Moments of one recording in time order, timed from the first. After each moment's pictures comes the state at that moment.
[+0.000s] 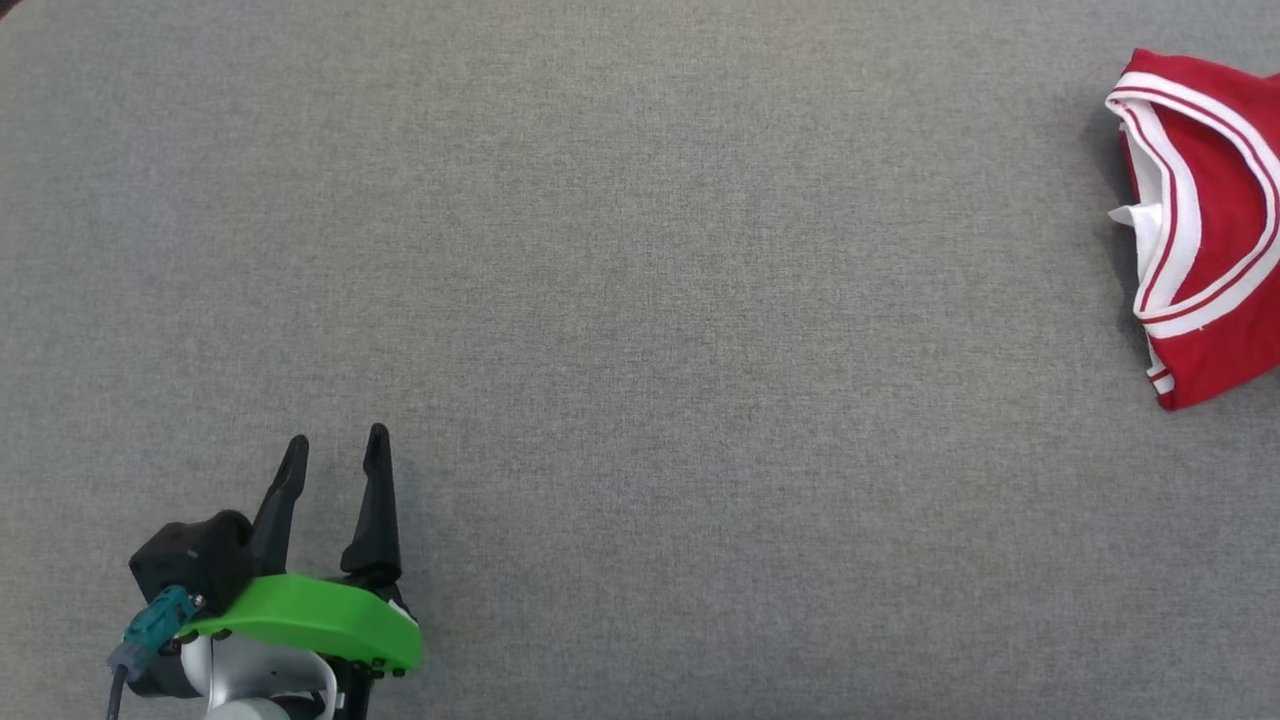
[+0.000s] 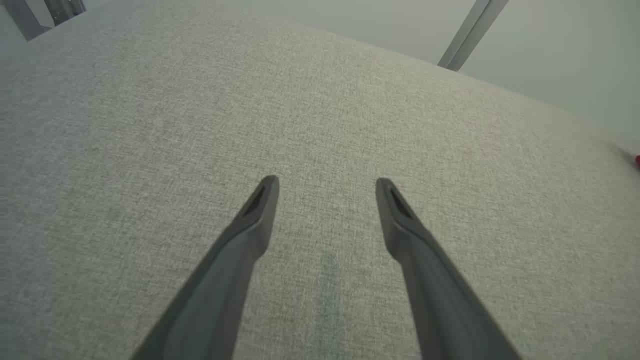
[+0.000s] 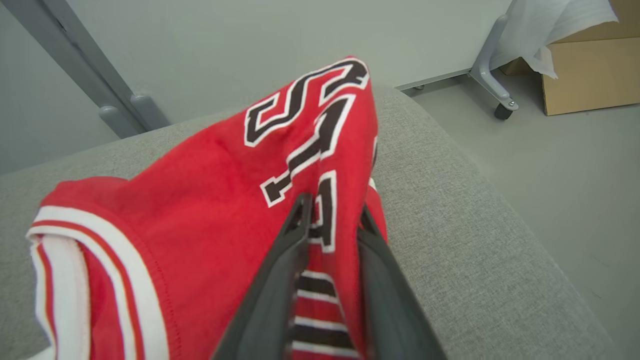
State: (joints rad) left arm 0.04 0.06 -0.17 -0.11 -0.45 0.12 -0.03; right arm -0.72 -0.73 0.49 0.82 0.95 -0.12 -0.01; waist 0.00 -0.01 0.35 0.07
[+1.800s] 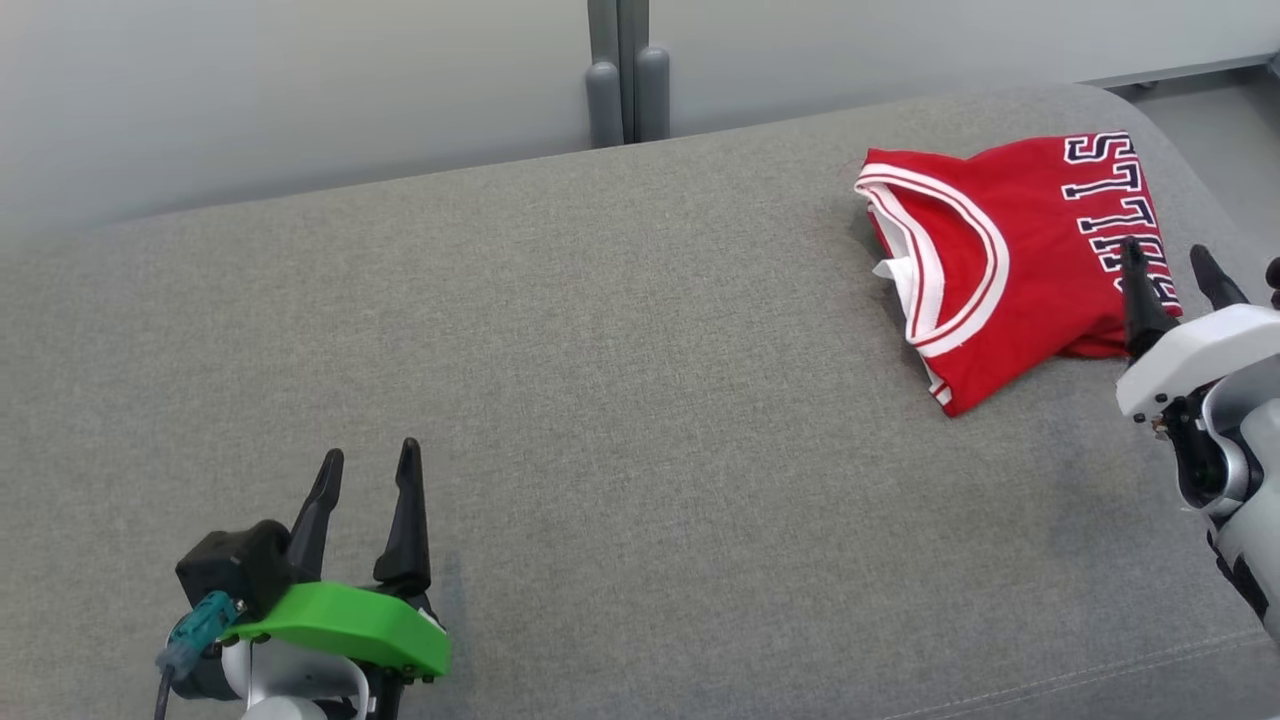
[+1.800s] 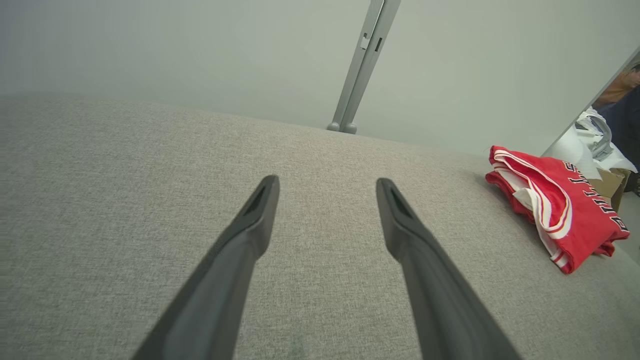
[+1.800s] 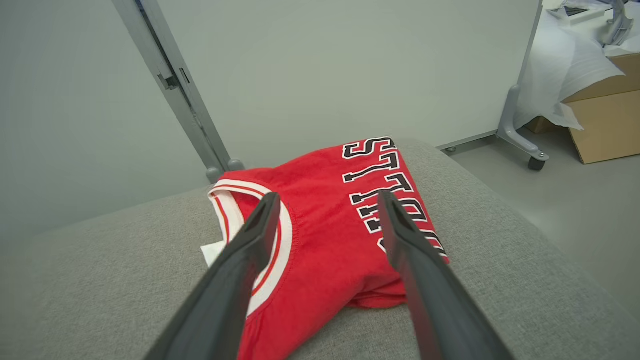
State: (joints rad) left arm 0.01 0.05 -0.22 0.01 -0.47 0.11 -0.11; right arm -0.52 -0.46 0.51 0.70 0.83 -0.06 -0.25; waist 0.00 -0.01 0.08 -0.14
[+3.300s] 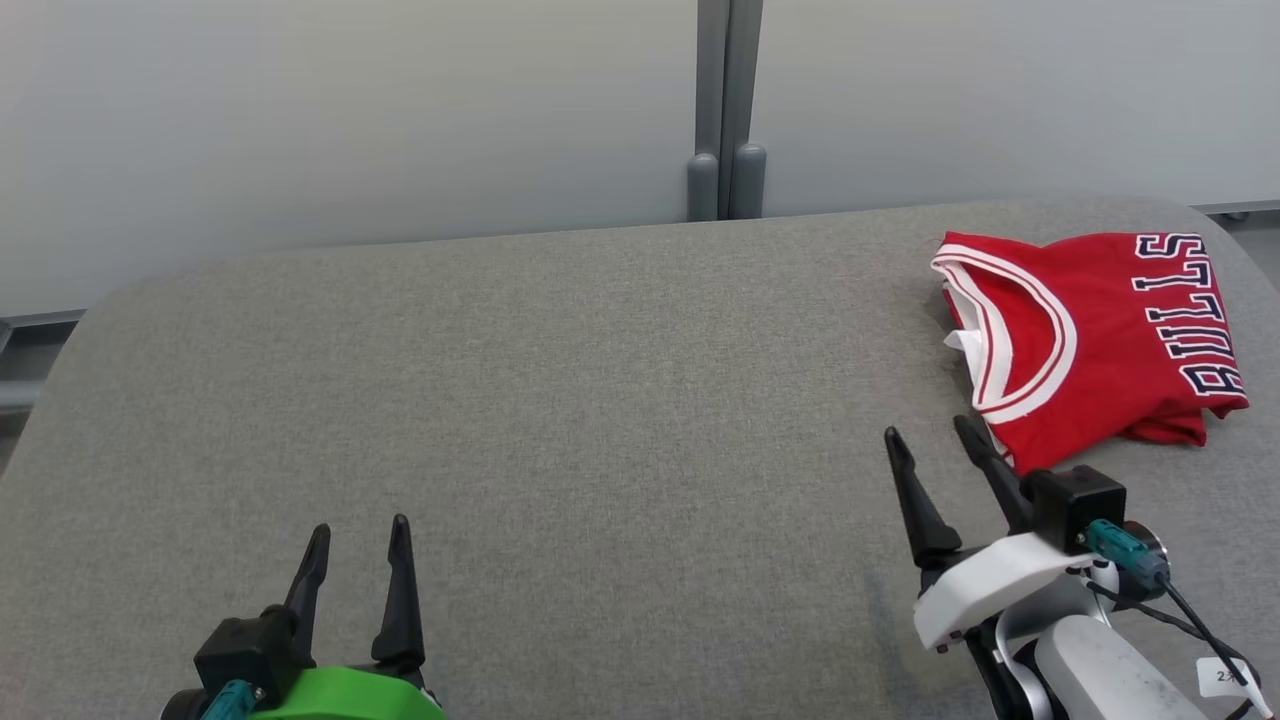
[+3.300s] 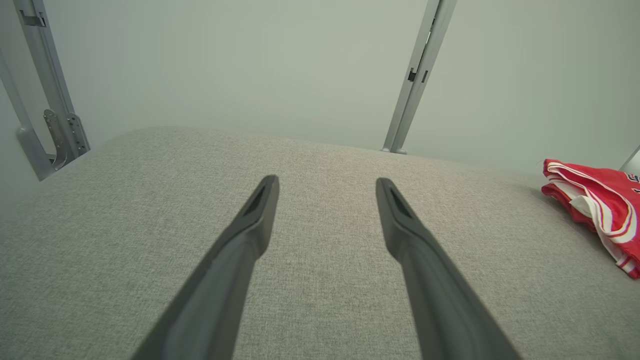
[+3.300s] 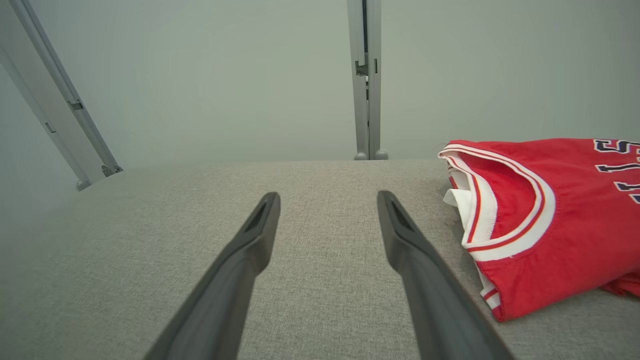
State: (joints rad) left arm 0.12 0.05 -0.21 0.06 -0.38 0.12 -0.23; right arm -0.07 -0.22 0.48 0.22 0.42 -0.13 -0.25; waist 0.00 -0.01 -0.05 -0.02
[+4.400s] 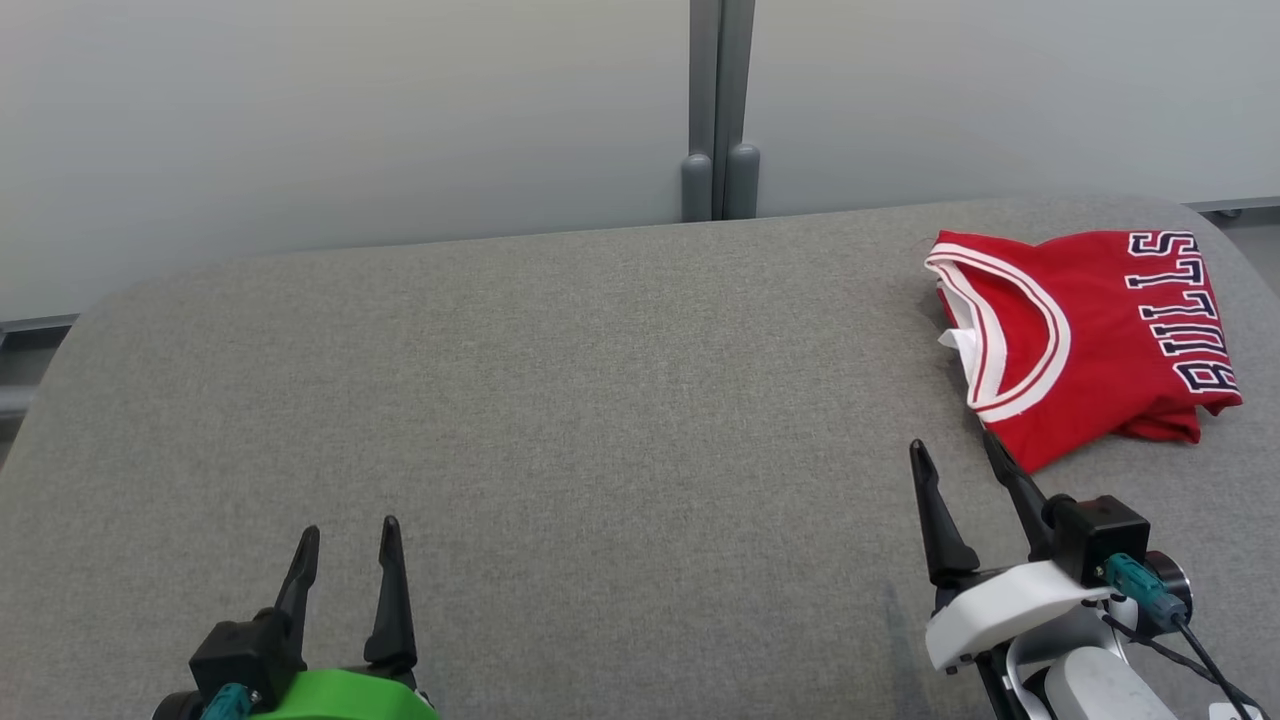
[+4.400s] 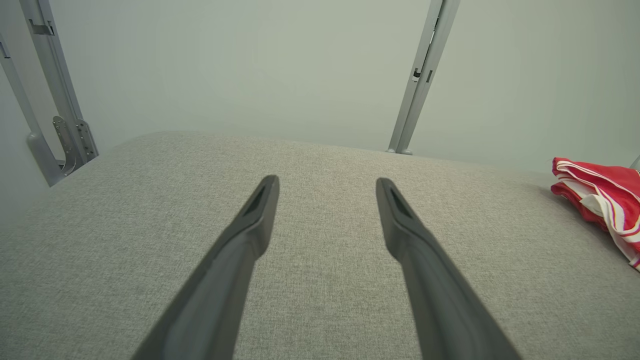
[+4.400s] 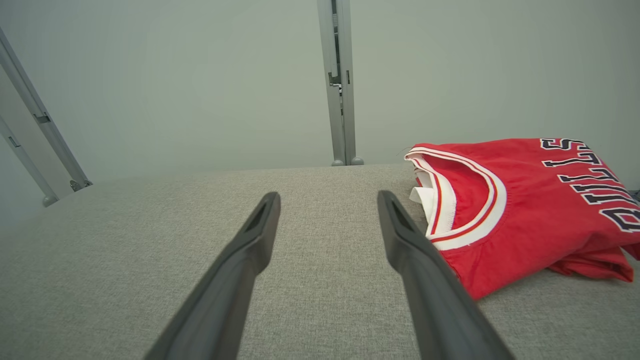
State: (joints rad) left arm 0.12 0.05 -0.19 0.06 -0.36 0.12 -0.24; right arm 0.02 -0.15 0.33 0.16 0.29 -0.13 -0.25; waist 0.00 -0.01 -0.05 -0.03
